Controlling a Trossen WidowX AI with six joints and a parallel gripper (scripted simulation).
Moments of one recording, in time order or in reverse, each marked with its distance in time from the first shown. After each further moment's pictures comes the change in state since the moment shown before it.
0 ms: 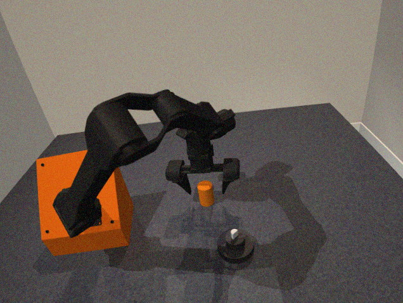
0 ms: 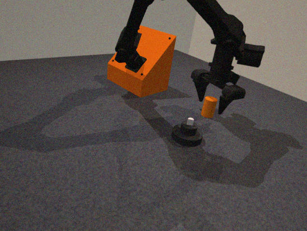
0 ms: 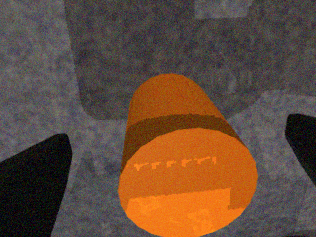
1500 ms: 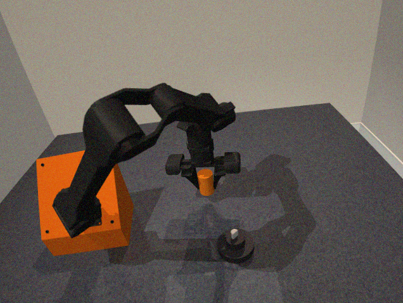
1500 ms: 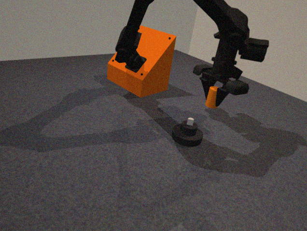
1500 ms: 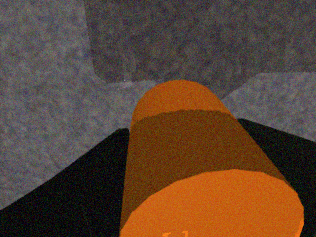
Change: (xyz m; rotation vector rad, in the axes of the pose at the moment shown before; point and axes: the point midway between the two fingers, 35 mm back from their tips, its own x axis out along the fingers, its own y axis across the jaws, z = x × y) arm -0.017 -0.003 0.003 -0.014 0.007 0.007
